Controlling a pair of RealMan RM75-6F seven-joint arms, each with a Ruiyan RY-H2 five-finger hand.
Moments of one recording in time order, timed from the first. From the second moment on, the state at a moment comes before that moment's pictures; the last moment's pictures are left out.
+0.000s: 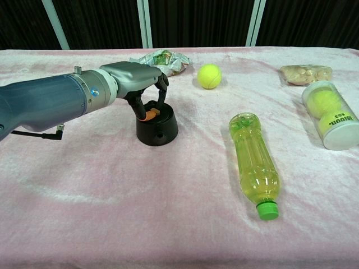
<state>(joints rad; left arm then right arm) -1.06 -1.72 -0.17 -1.40 0.67 0.95 0.72 0.07 -1.09 0.10 -1.70 -1.31 1.40 -0.08</state>
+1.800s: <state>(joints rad) -1.01 -1.57 -0.22 -1.55 0.73 1.00 0.62 0.07 -1.10 0.10 -1.70 -1.31 1.40 -0.08</state>
